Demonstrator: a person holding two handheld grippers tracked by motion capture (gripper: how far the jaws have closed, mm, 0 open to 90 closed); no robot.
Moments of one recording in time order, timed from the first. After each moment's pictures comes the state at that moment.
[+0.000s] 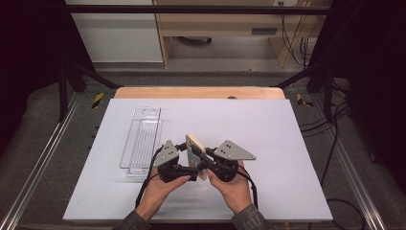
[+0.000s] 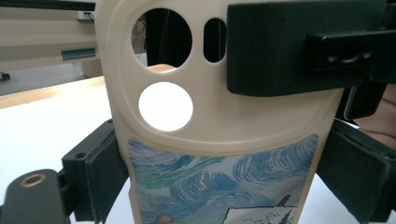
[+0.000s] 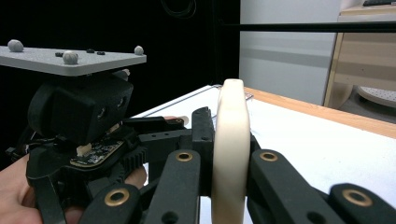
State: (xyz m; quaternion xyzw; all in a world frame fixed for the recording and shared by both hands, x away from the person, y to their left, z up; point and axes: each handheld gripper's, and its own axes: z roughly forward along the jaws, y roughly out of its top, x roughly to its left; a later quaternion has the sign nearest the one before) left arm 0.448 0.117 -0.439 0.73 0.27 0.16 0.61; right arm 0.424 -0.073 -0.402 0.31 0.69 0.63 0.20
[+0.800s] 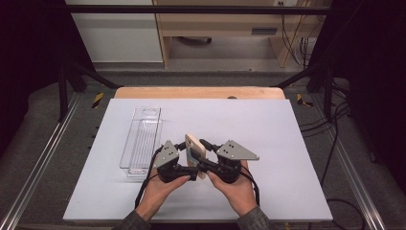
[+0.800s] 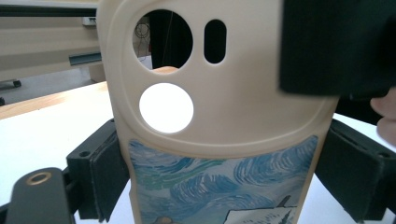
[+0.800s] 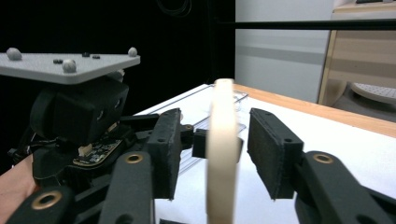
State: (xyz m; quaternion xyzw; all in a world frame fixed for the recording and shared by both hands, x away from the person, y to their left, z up) left arm 0.447 0.118 -0.437 0.73 0.26 0.17 0.61; right arm 0.419 -0.079 -0.393 0.32 0.69 0.62 0.20
